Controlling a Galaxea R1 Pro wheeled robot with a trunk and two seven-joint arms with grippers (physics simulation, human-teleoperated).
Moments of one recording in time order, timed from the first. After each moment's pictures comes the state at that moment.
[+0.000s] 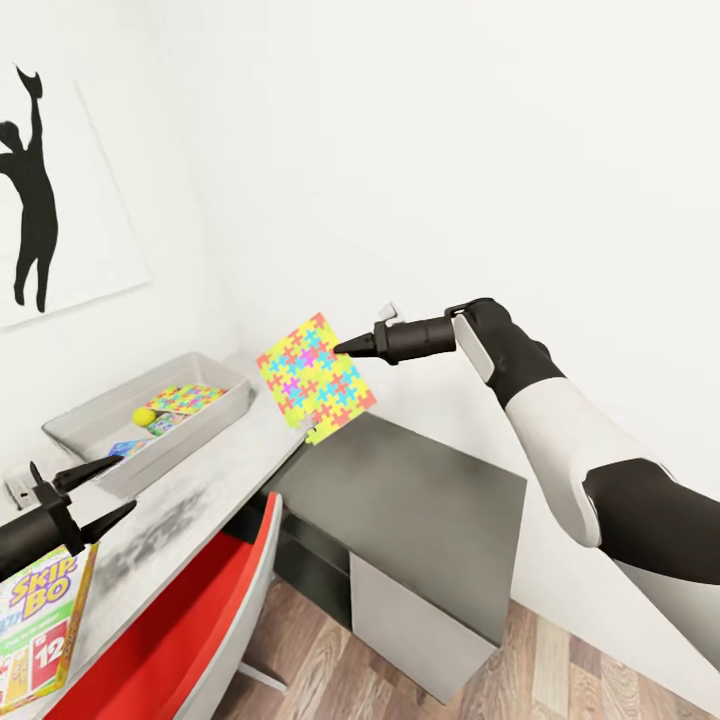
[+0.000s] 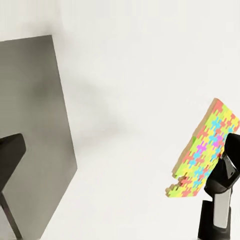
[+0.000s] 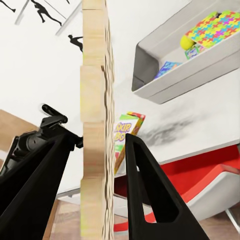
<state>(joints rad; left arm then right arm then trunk) -0.19 0.41 0.51 -1.58 2.10 1.03 0.37 -1.41 0.05 0.23 -0.61 -0.24 1.04 1.12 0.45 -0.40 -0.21</state>
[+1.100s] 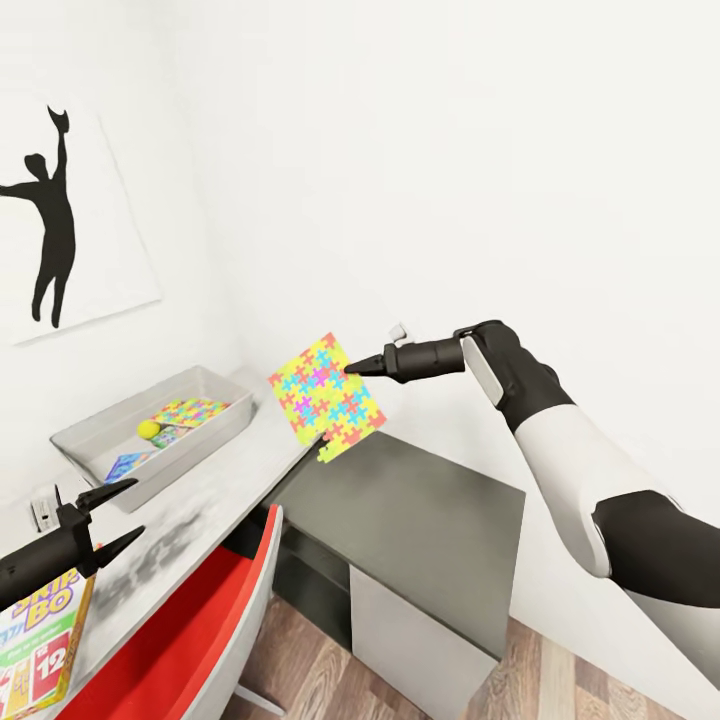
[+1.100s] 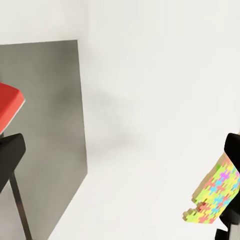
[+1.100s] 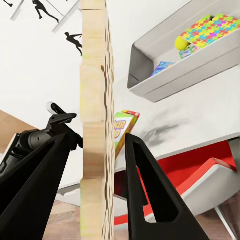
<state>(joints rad) -0.19 0.36 0.50 -1.47 2.00 1.02 0.37 -1.31 0.01 0.24 -0.70 -0.24 1.04 1.12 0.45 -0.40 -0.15</state>
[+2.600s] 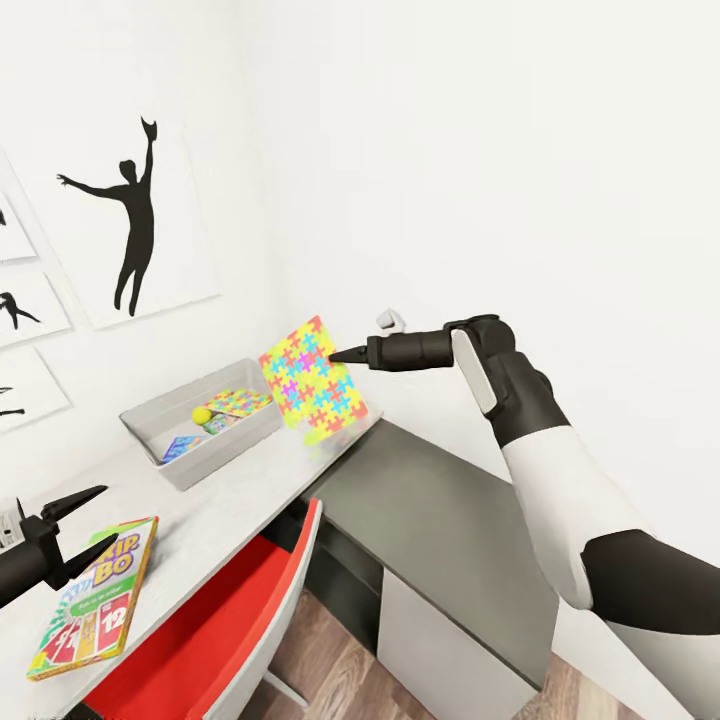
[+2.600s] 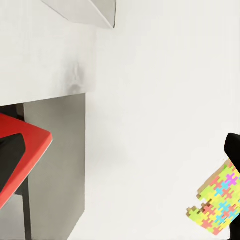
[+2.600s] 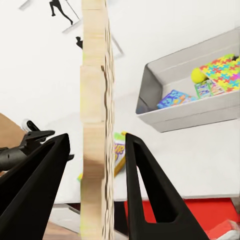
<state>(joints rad) -0.16 0.36 0.61 -1.46 1.98 1.04 0.33 -1.21 0.08 0.18 -0.98 -0.24 1.04 0.91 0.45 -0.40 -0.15</state>
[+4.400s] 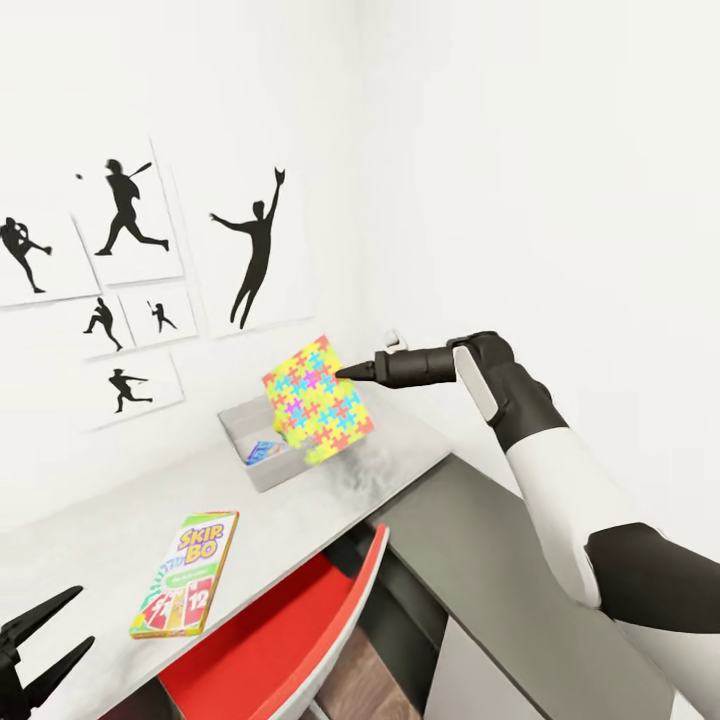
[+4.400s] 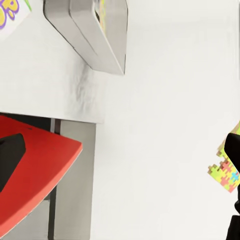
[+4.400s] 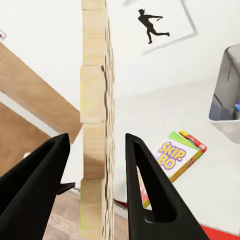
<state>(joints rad) 0.24 0.24 0.65 -1.60 1.72 1.00 -0.08 -1.21 0.05 0.19 -0.84 -0.27 1.04 1.00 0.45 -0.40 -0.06</state>
